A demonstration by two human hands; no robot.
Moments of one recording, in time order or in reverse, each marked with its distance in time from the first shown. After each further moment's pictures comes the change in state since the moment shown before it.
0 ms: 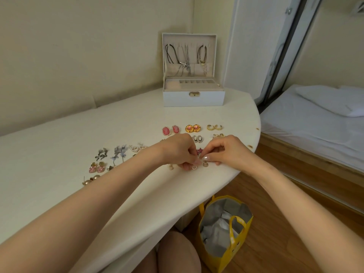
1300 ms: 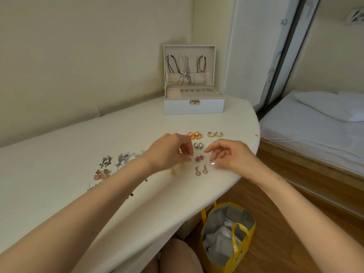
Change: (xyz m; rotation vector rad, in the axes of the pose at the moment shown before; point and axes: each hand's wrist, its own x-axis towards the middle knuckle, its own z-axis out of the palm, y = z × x) left_hand -0.019 -0.011 -0.014 0.186 0.295 0.195; right_hand -0.013 -0.003 -0.007 0.058 0.087 0.010
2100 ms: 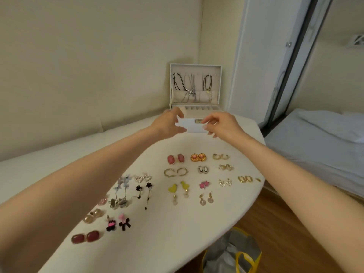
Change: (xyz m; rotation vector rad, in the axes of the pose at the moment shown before) left_hand 0.110 -0.052 -0.053 0.022 0.217 -0.169; right_hand 0.135 -0.035 -0.026 -0.123 0.215 -0.091
